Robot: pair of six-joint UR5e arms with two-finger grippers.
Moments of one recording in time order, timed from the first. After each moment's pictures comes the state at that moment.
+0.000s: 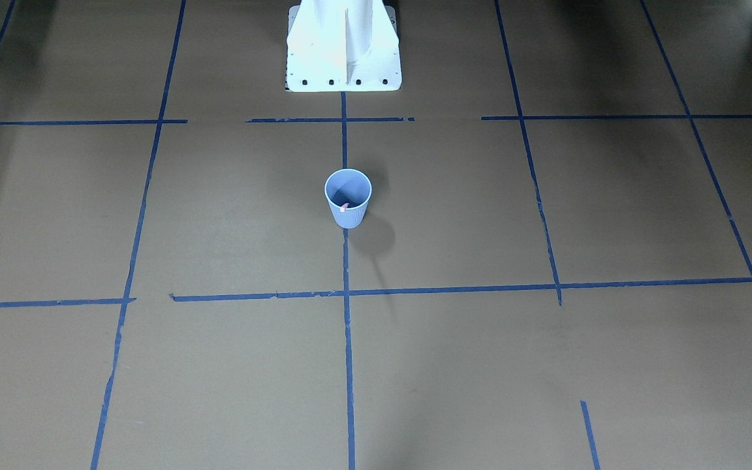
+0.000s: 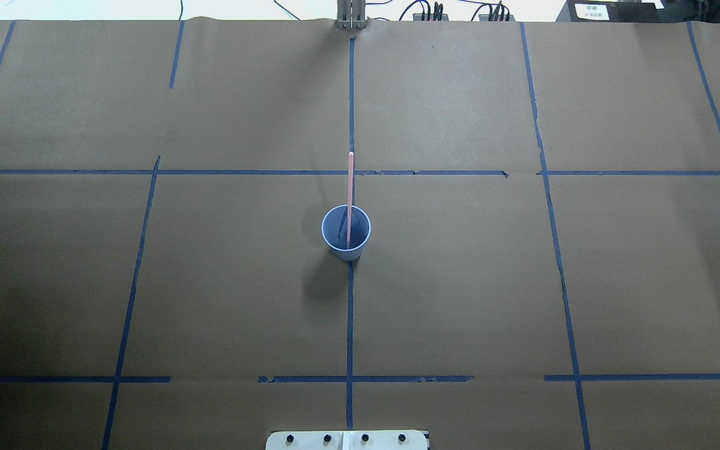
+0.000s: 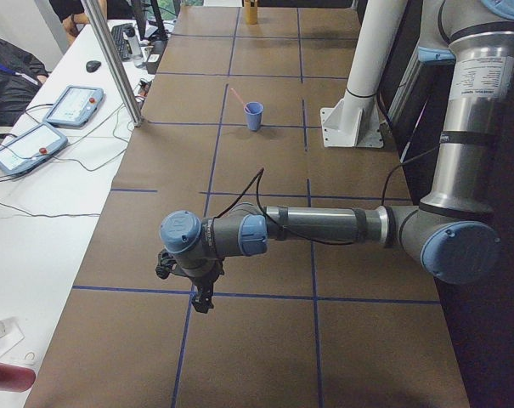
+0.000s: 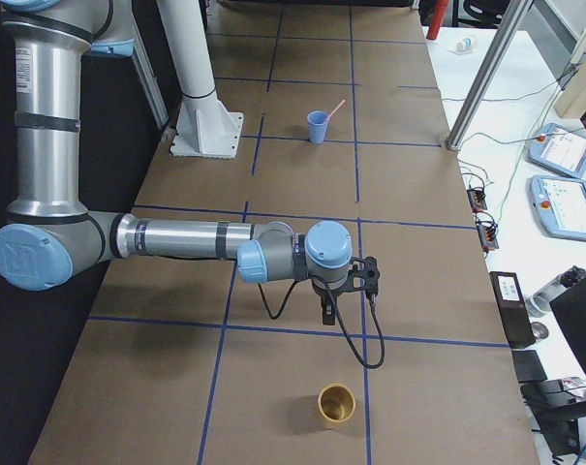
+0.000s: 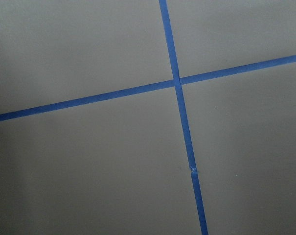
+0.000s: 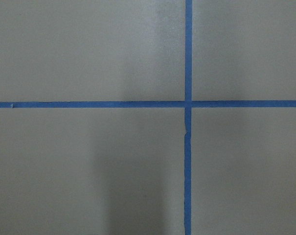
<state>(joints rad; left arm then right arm) -1.57 -1.64 -1.49 -1.46 -2.36 0.27 1.55 -1.66 1.66 -1.40 2.45 0.15</state>
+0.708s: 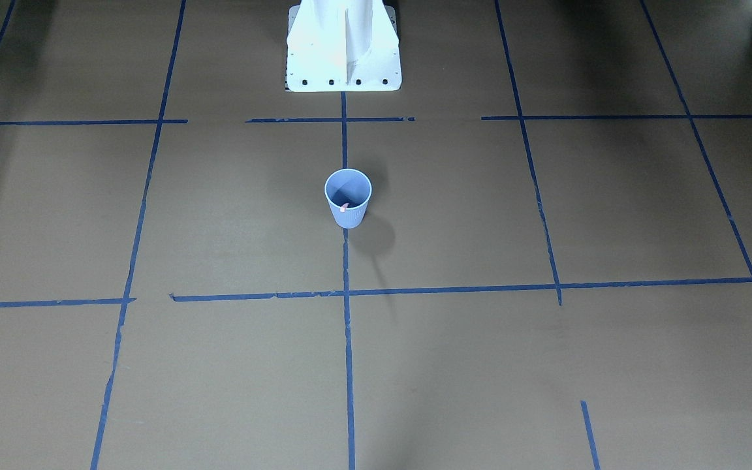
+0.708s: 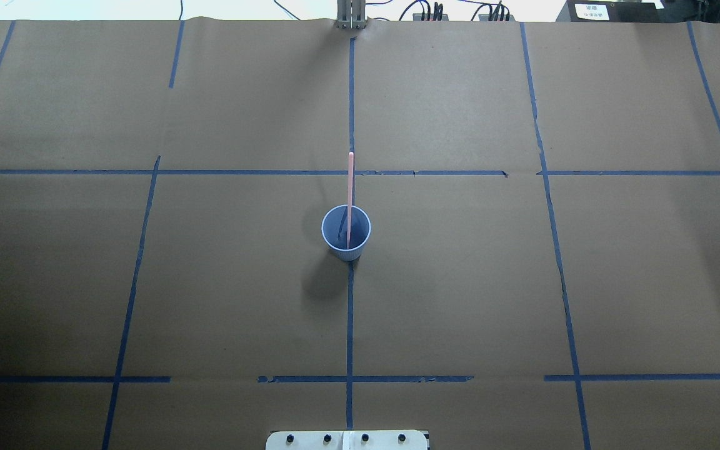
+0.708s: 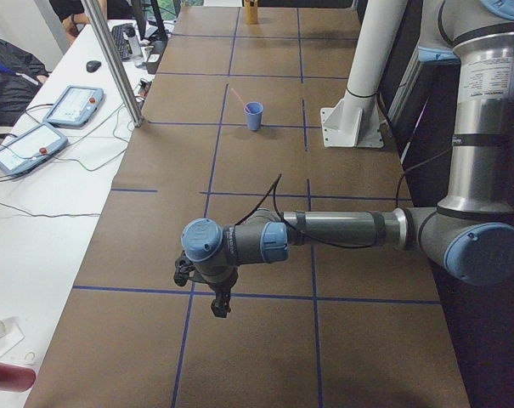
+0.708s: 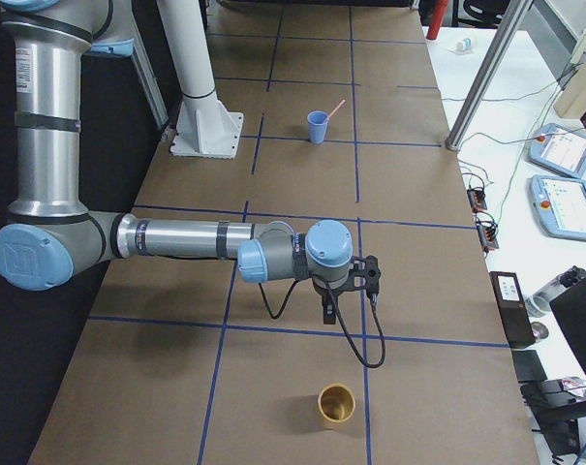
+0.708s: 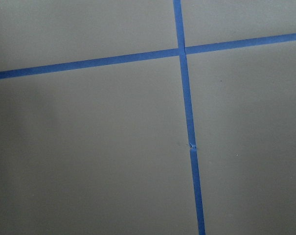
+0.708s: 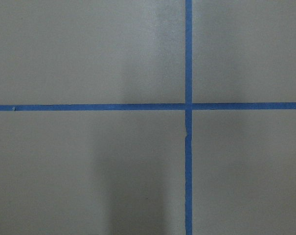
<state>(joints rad) -1.57 -1.56 -1.56 -1.47 -2.37 0.21 1.55 -1.65 1.66 -1.40 2.45 0.15</state>
